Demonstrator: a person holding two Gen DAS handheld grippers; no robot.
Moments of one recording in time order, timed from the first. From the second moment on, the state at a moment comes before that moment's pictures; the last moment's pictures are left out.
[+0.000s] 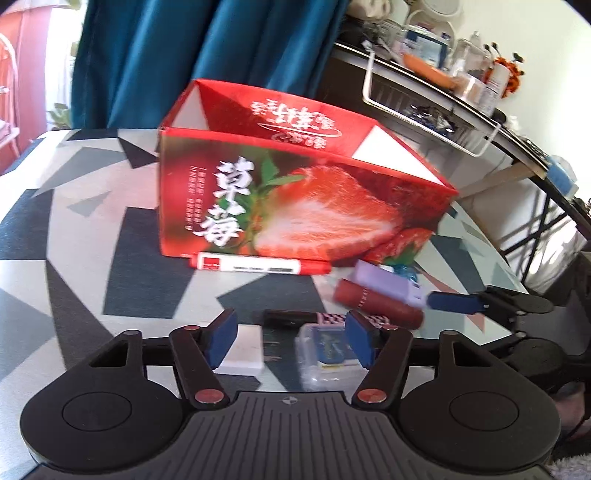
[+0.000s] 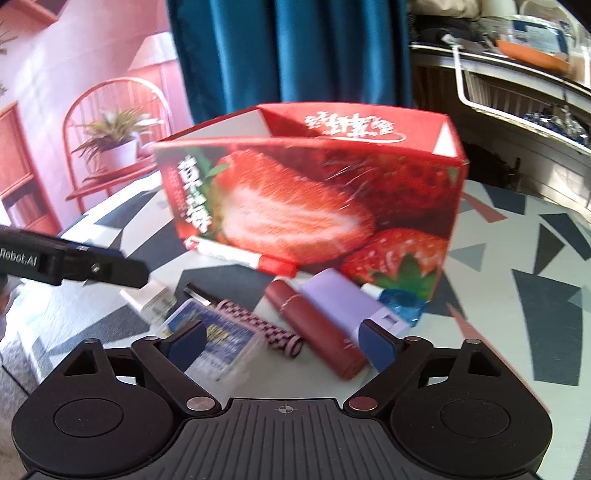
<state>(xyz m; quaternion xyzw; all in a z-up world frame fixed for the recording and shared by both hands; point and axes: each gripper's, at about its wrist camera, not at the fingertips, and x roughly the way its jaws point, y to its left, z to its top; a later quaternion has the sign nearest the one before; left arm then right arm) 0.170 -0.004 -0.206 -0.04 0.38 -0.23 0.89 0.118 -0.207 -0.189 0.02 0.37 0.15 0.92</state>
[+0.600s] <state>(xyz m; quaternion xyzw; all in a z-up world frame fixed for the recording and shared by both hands) 0.172 -0.022 -0.235 -0.05 0.43 -0.25 0.87 0.109 -0.180 -0.207 -0.02 0.37 0.22 0.90</state>
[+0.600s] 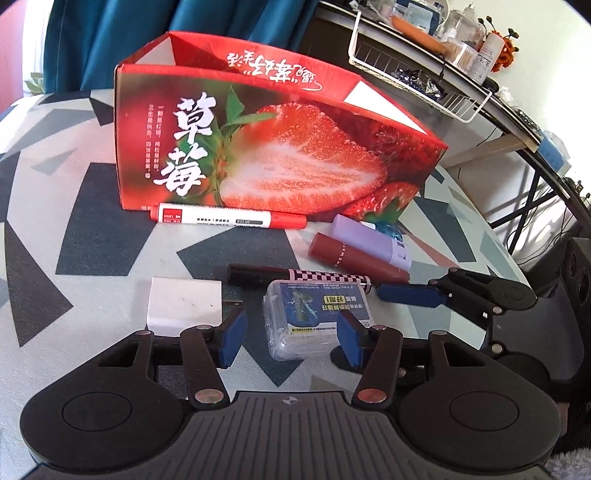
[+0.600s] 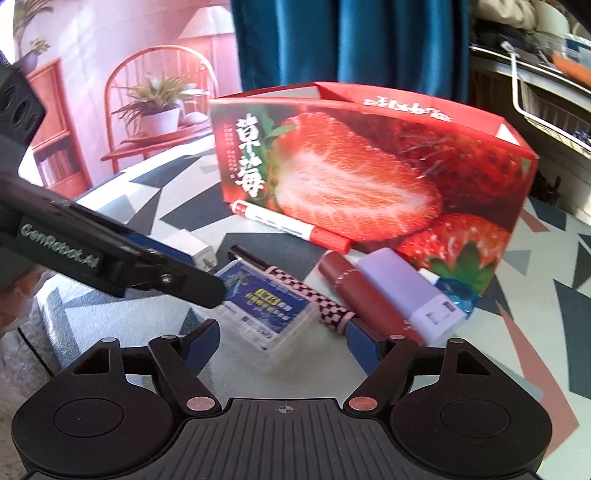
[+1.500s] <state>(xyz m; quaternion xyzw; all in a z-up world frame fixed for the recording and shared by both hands) 0.179 -0.027 -0.248 -0.07 0.44 -0.26 0.85 0.107 -0.174 -0.213 -0.03 0.37 0.24 0.90</state>
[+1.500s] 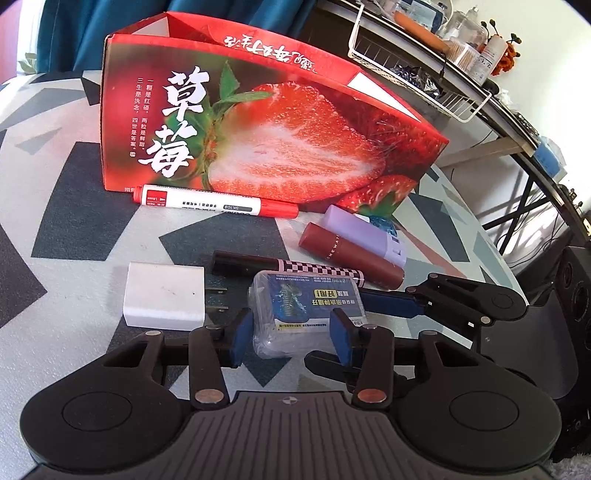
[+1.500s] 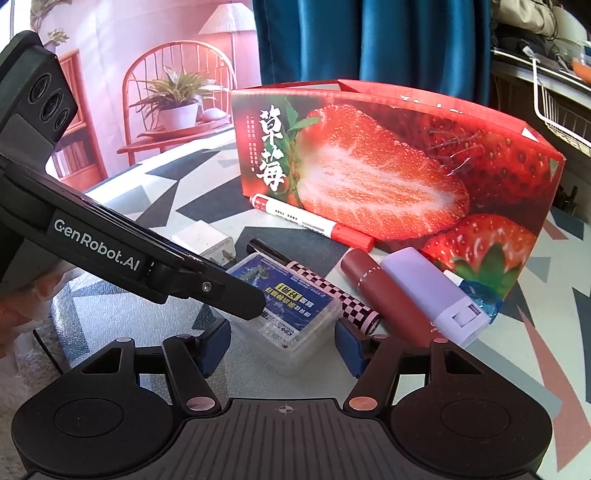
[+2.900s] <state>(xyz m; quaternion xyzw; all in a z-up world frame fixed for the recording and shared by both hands) 0.201 -0.018 -0.162 -0.10 0.36 -0.27 0.89 0.136 -0.174 -0.125 -0.08 0.29 0.22 0.93</state>
